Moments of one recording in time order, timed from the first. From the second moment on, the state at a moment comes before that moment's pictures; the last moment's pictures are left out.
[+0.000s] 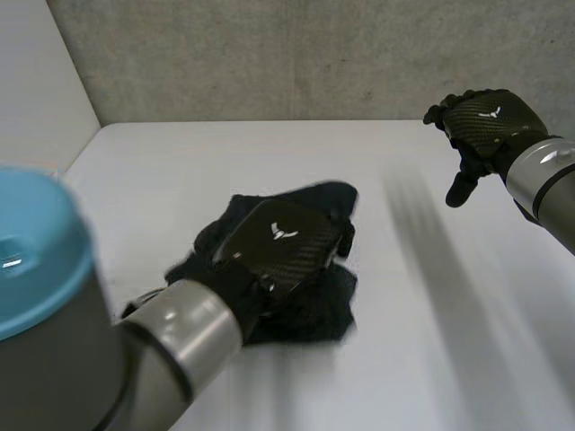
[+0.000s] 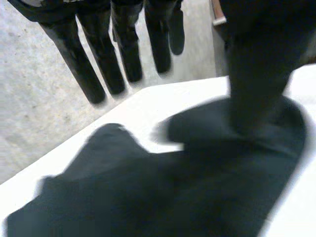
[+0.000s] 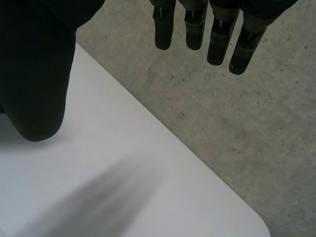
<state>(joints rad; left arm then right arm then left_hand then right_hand) 3.88 -1.69 -1.54 3.01 -1.50 3.31 1.85 -1.33 1.33 0.15 1.42 2.72 0.62 0.66 0.68 0.67 0.50 0.21 0.22 0.22 0.24 0.06</state>
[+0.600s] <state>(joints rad) 4.18 -1.73 -1.62 2.95 -1.63 3.02 2.02 -1.08 1.26 0.14 1.12 2.32 0.24 0.23 0.23 0.23 0.05 0.21 0.22 0.22 0.24 0.06</state>
